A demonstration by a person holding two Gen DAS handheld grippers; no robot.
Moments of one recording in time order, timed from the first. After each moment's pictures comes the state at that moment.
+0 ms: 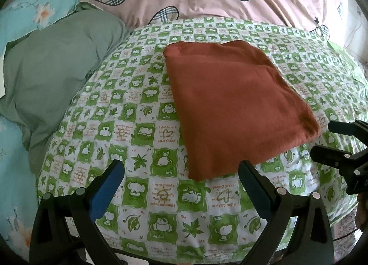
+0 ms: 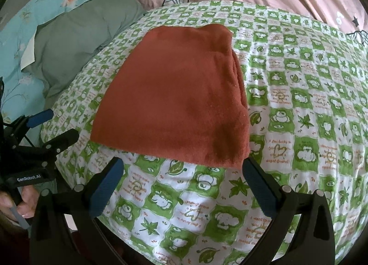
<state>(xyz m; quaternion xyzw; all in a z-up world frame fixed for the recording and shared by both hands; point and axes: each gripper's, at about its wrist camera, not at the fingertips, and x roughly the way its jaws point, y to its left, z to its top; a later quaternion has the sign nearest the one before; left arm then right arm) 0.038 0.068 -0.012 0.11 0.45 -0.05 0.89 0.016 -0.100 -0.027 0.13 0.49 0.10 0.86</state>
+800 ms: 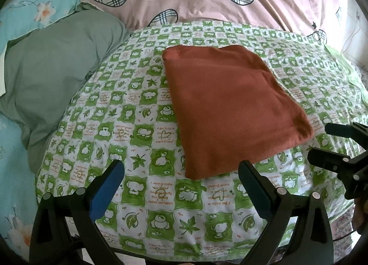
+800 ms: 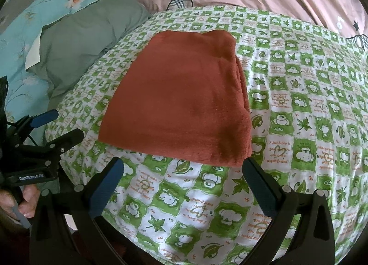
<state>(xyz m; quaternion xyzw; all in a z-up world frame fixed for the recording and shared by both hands) 0.032 0.070 -0.004 0.10 0.44 -0.06 0.89 0.011 -0.093 -0.013 0.13 0.48 0.11 0.86</state>
